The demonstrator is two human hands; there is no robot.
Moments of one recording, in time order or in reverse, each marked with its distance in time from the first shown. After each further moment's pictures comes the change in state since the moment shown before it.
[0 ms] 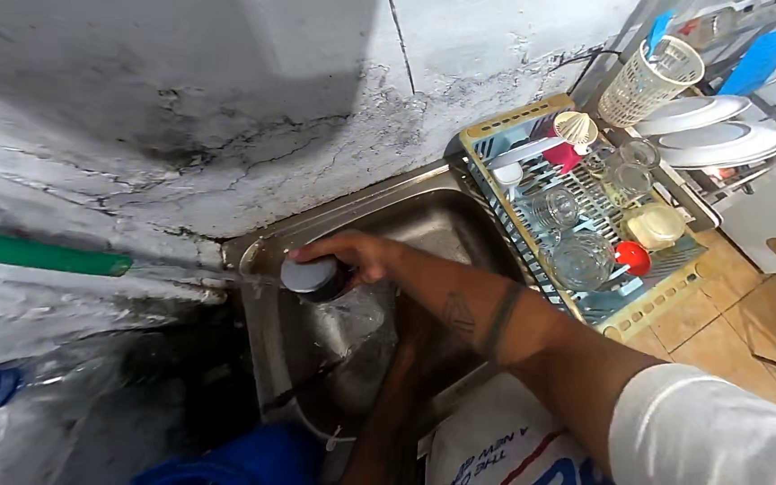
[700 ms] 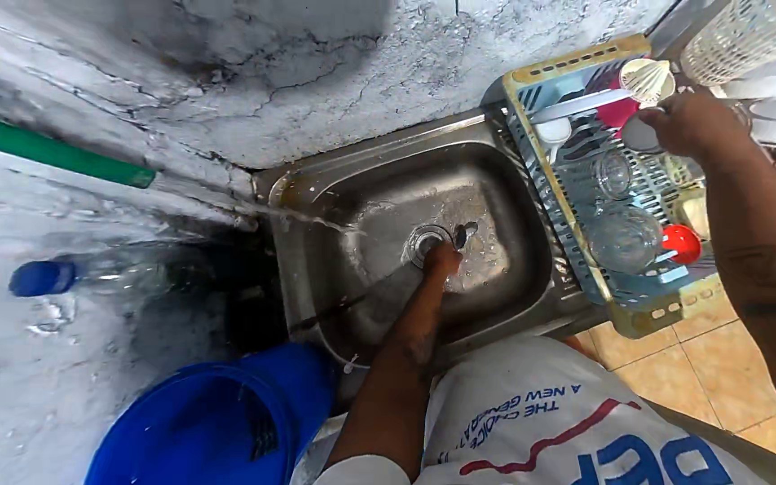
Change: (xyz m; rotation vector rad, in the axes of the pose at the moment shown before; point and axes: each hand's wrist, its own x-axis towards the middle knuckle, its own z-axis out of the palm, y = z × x) left_hand 0.040 0.025 -0.005 0.007 -0.403 -0.118; right_hand -0.247 -0.028 -0.270 -1.260 1.155 0.294
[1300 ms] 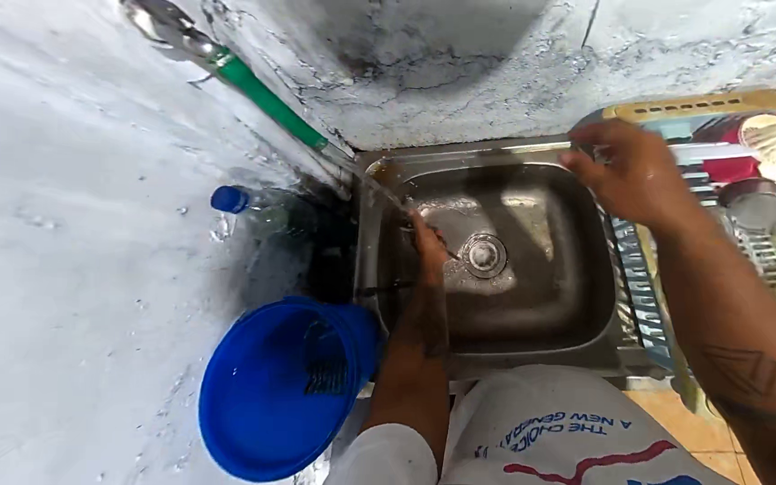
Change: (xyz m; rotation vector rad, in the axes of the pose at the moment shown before) left_hand -0.013 -0.073 -0.079 -1.731 0.753 -0.176; right_hand -0.089 -0.195 0.016 0.499 0.061 -0.754
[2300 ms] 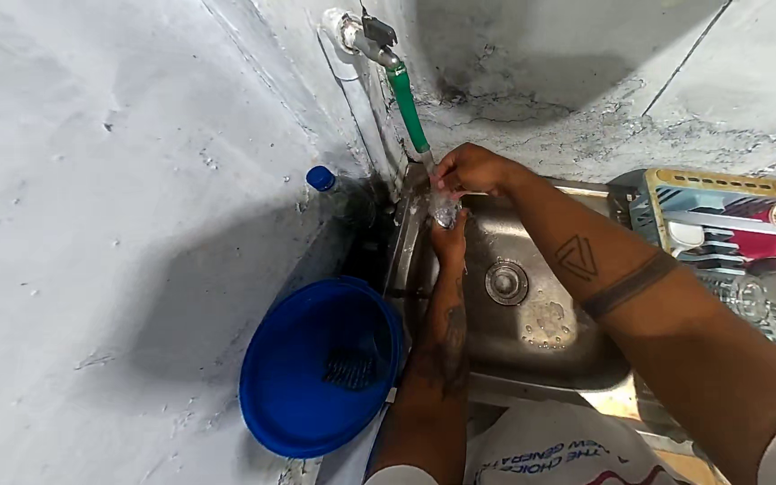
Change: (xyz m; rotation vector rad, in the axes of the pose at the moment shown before) left_hand -0.018 0.053 -0.013 0.153 0.053 0.491; right_hand 0.130 -0.143 0.169 0.398 -0.830 0.010
